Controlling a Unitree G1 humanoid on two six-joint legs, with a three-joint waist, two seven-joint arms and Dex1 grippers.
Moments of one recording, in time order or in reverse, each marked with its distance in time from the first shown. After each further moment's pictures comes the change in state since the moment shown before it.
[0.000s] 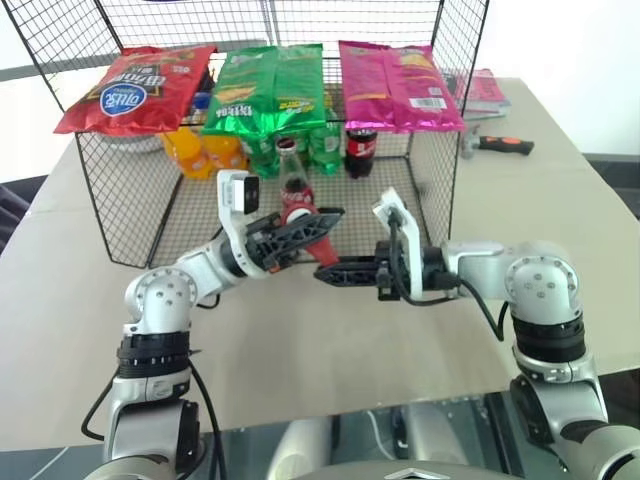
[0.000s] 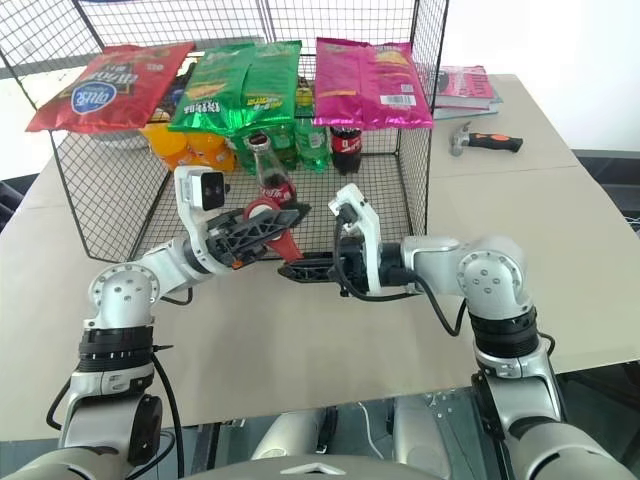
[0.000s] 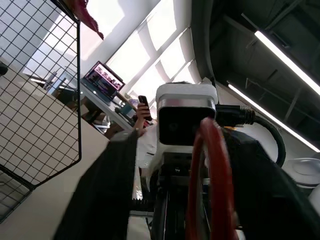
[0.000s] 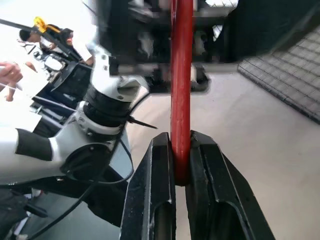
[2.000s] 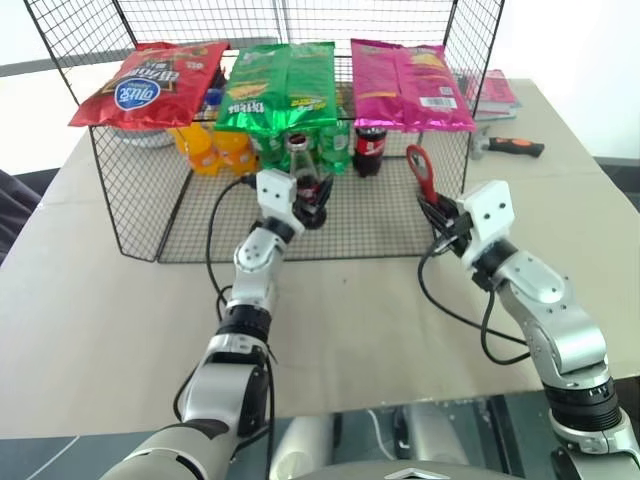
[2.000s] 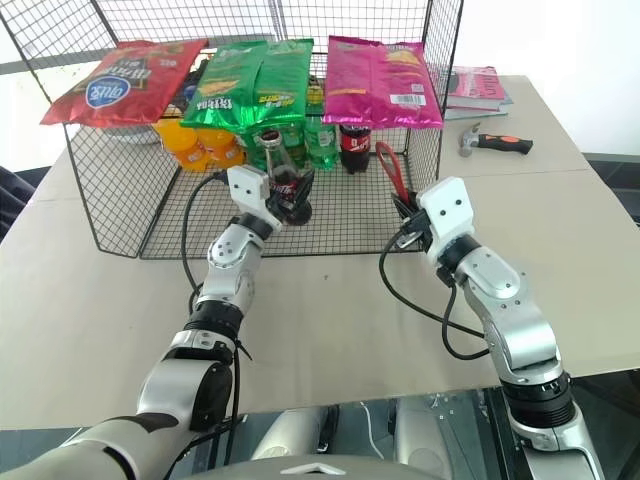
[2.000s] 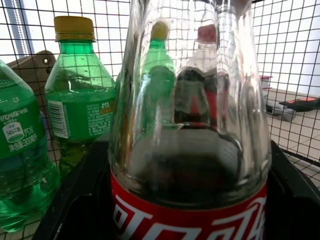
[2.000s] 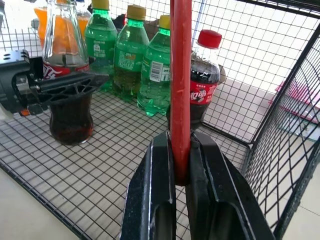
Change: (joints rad) left arm -0.216 -0.310 -0.096 0.754 0.989 -1.390 0.518; right arm 0.319 -0.120 0.032 -0.115 -0.919 -0.910 -0.033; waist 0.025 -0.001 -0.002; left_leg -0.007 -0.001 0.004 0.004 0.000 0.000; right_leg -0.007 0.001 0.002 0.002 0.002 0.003
